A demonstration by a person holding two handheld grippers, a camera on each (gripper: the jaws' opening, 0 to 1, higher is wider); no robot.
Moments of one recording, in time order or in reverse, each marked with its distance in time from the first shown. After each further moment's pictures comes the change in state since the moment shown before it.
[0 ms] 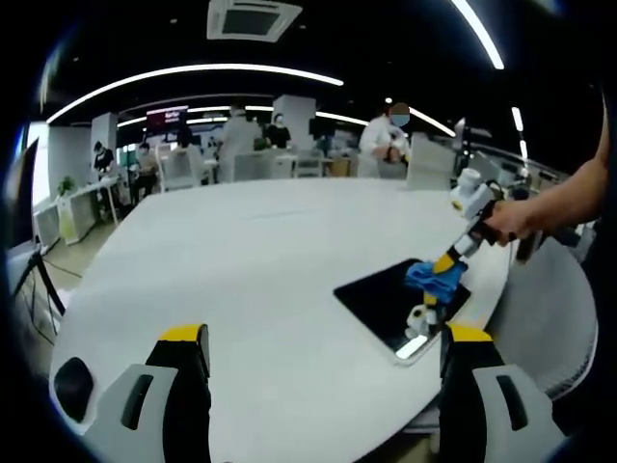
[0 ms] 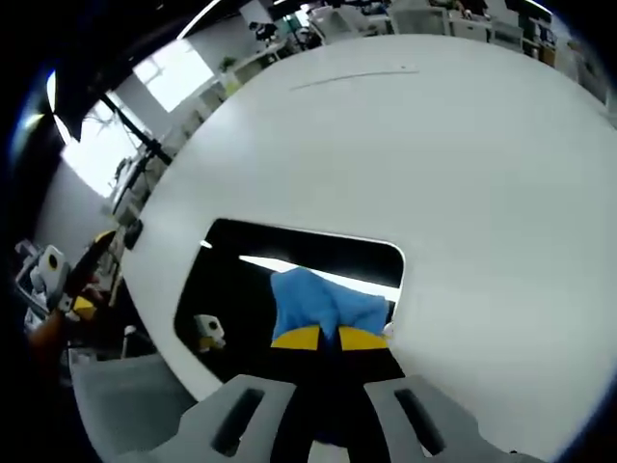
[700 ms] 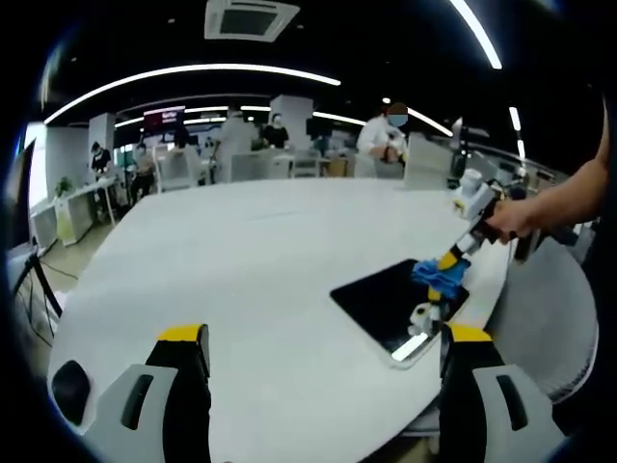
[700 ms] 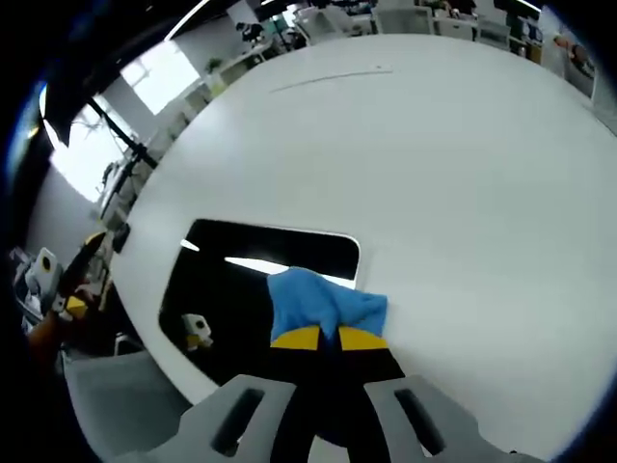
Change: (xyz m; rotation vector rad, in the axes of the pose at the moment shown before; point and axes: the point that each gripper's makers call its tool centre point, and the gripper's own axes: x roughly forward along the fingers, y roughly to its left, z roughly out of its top) left arm 0.005 -0.003 0.001 0.006 0.001 -0.017; right arm -0.009 -0.022 -0.005 0.017 -0.009 -0.058
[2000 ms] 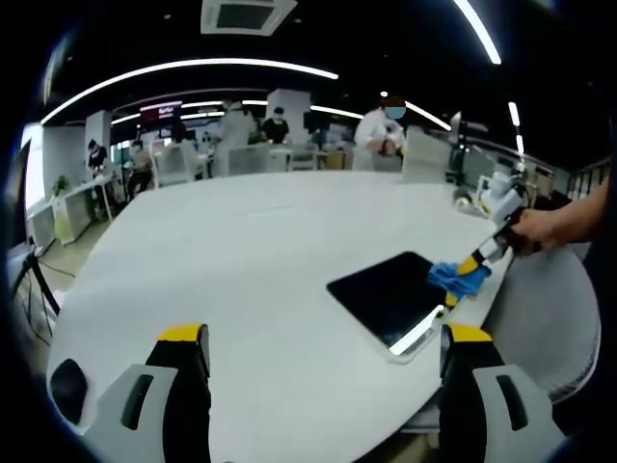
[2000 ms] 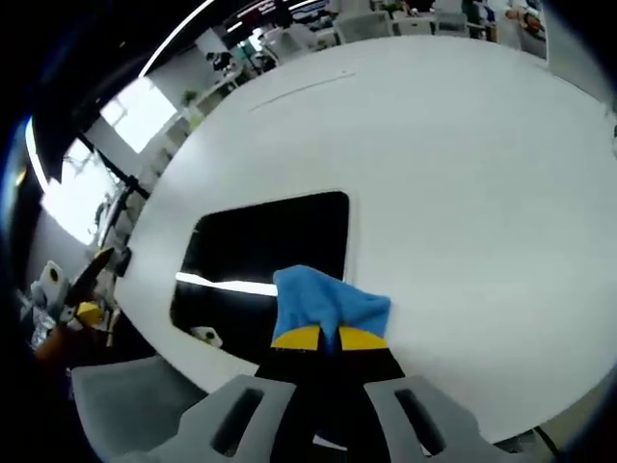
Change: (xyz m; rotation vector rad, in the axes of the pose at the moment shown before) left arm 0.004 -0.004 -0.007 0.001 0.031 -0.007; right arm -0.021 0.011 -0.044 0.170 -0.082 -0.029
